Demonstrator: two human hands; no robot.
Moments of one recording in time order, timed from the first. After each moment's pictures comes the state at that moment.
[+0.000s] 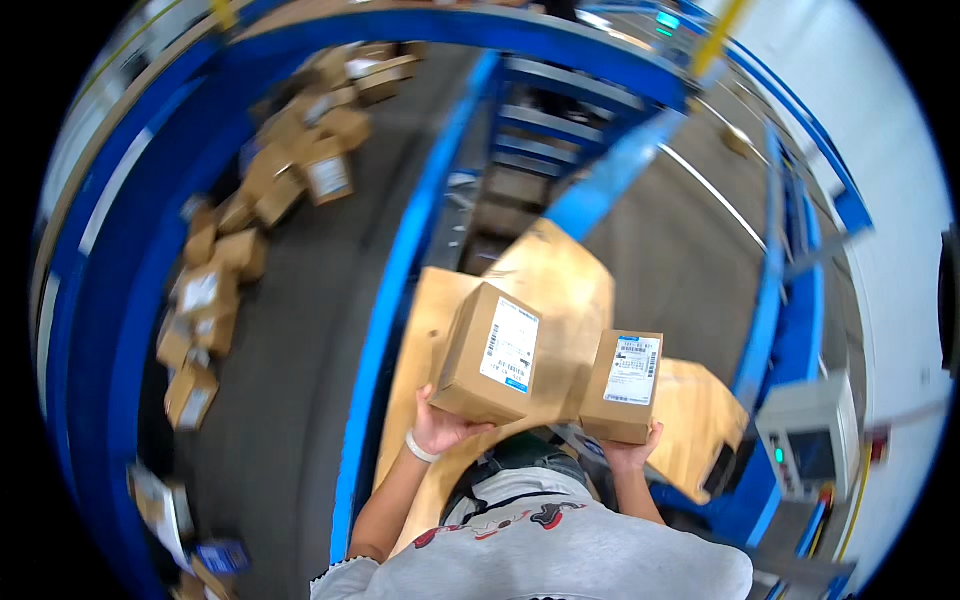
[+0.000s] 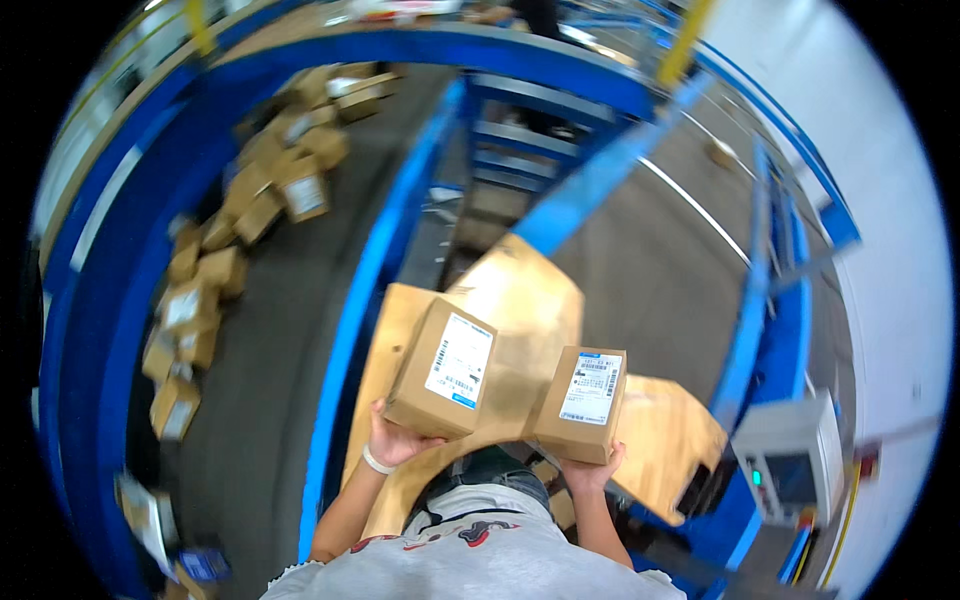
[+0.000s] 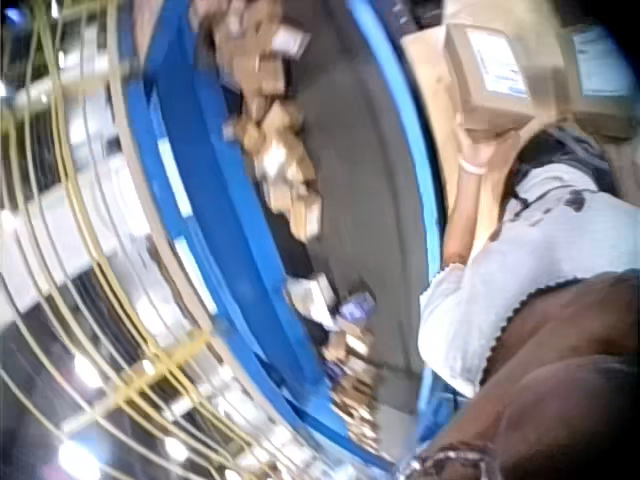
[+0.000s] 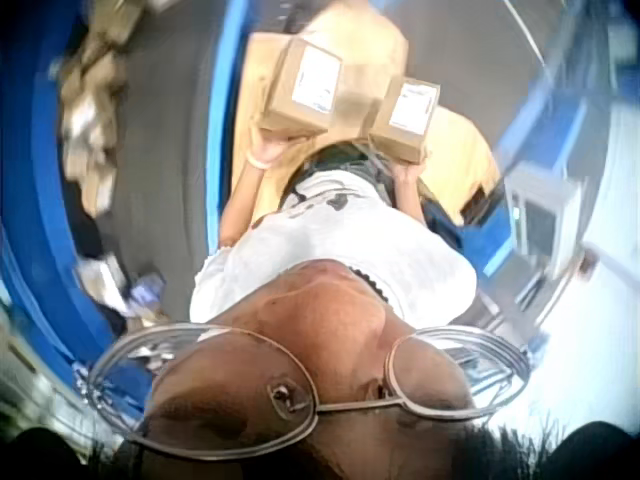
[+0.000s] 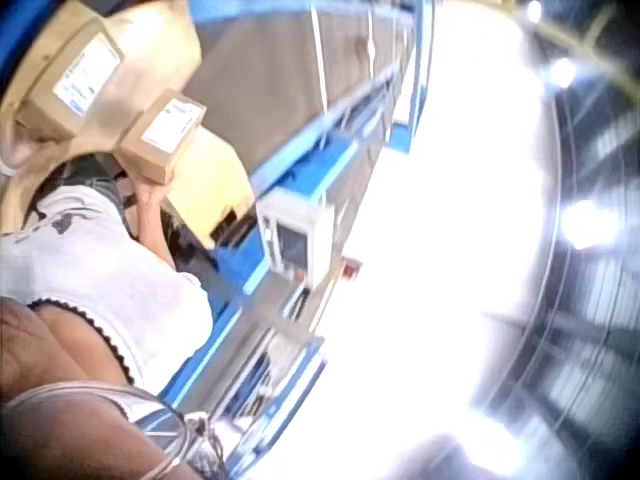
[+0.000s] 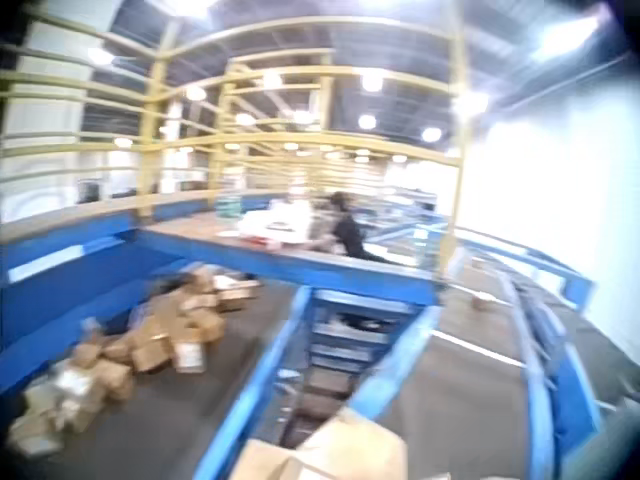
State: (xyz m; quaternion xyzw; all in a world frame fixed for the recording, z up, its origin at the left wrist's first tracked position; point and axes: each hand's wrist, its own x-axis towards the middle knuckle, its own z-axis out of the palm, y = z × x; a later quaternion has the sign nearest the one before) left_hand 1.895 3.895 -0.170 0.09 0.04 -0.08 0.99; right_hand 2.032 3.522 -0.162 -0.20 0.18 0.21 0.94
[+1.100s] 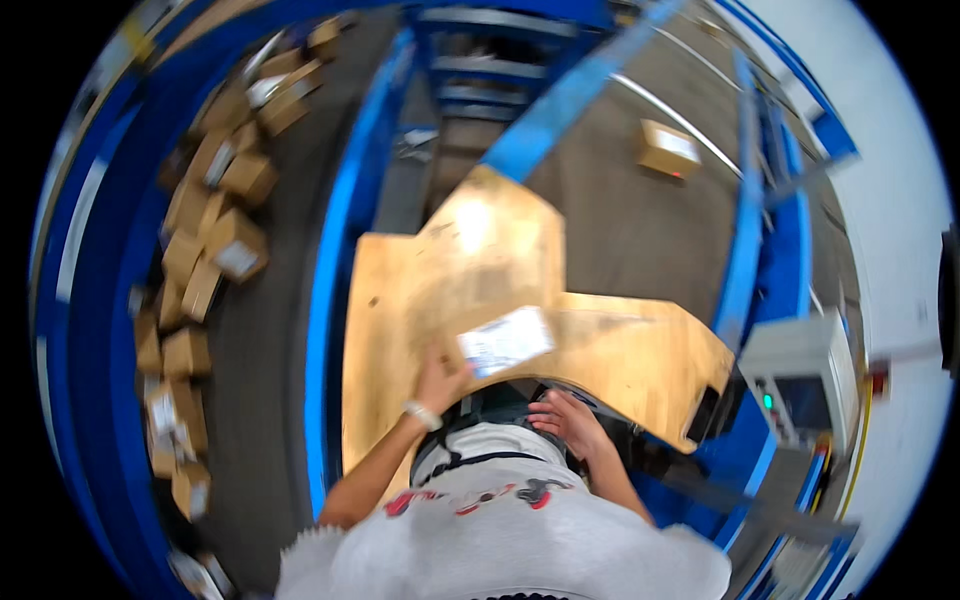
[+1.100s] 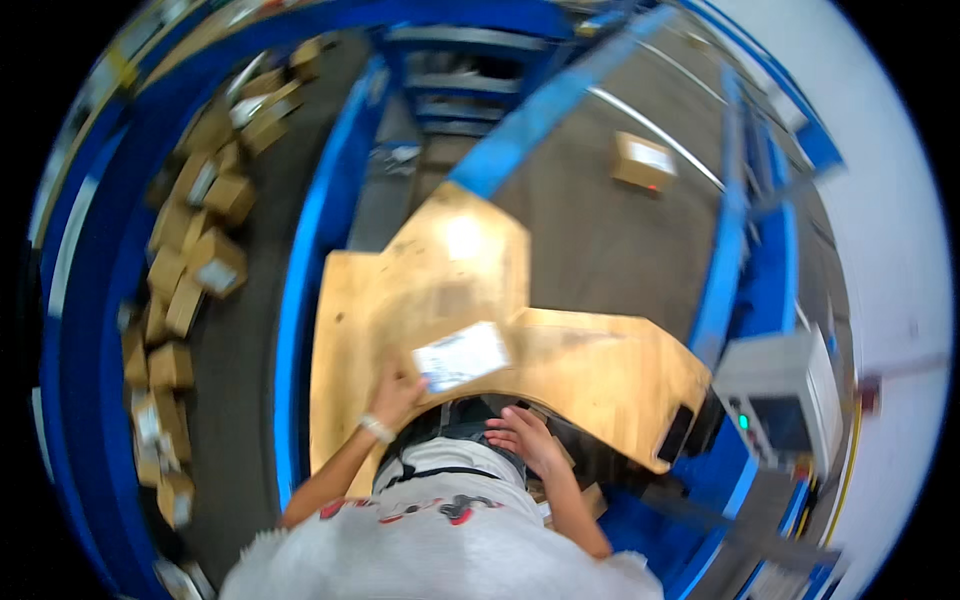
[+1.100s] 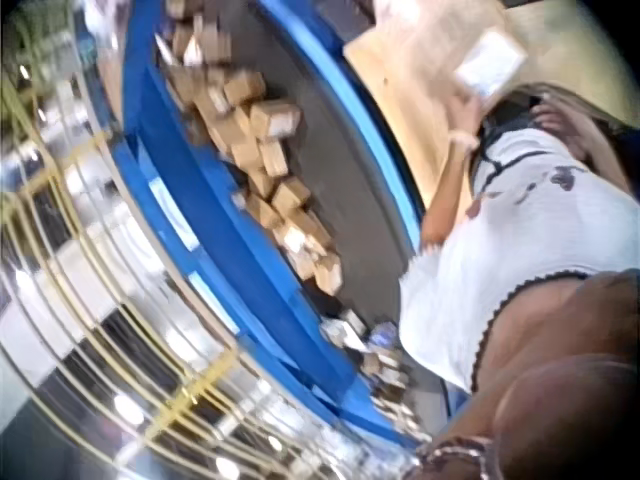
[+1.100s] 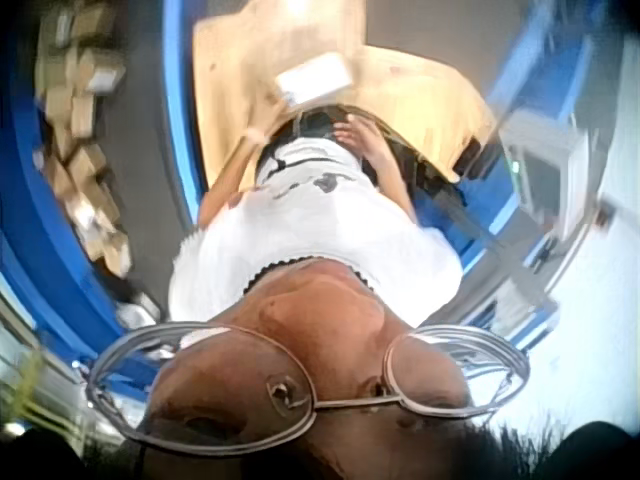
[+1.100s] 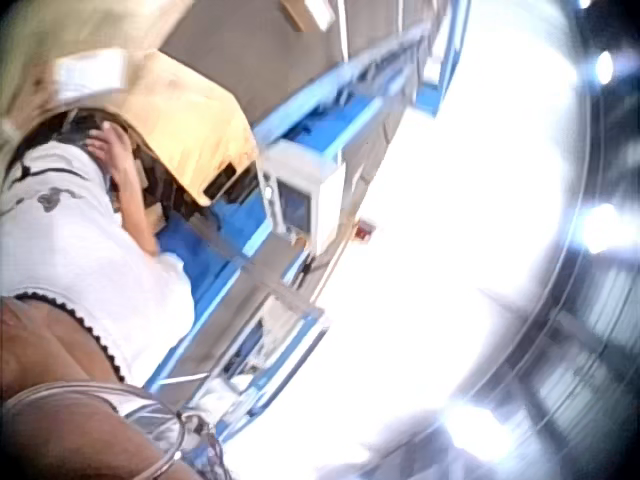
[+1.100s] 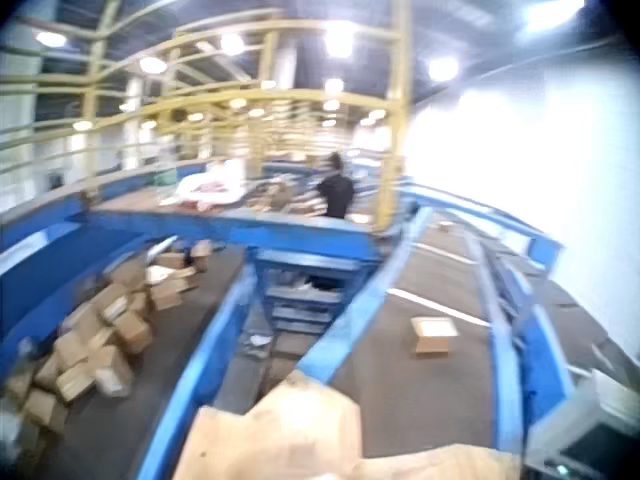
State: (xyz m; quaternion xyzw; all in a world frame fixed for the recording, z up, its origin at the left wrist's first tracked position) left_hand 2.132 3.839 -0.135 0.79 0.22 -0.03 0.57; right_hand 2.158 3.534 -0.094 -0.49 0.23 0.41 0.74
